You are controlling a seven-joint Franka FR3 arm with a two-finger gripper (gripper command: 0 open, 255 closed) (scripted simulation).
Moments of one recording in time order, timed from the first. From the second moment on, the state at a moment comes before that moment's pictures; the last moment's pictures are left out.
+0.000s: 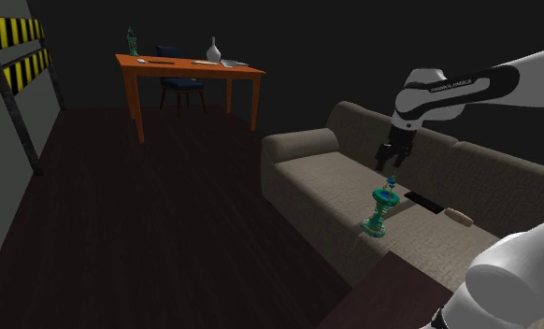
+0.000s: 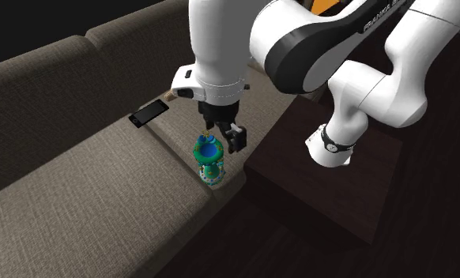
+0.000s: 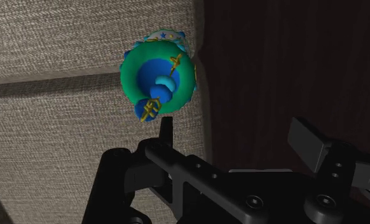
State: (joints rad) arm -0.22 -0.36 -0.35 -2.35 -0.15 2.04 -0.24
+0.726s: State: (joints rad) arm -0.26 -0.14 -0.46 -2.29 -0.10 2.20 -0.30
